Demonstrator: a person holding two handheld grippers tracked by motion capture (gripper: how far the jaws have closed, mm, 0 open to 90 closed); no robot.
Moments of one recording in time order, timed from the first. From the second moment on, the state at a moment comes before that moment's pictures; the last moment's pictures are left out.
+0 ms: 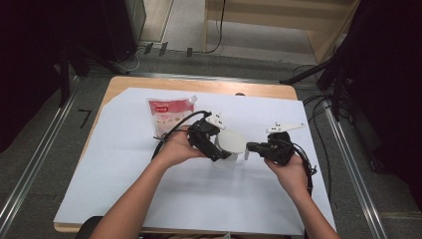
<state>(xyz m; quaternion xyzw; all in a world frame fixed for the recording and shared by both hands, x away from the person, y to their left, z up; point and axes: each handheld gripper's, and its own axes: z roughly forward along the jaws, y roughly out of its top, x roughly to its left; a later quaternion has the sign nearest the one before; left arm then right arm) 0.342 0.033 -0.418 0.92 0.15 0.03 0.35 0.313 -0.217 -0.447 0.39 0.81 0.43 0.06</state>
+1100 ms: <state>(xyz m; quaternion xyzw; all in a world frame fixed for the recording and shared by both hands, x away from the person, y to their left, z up) 0.338 0.040 -0.394 0.90 0.13 -0.08 0.40 0.311 -0.218 -0.451 0.39 0.82 0.42 0.05</state>
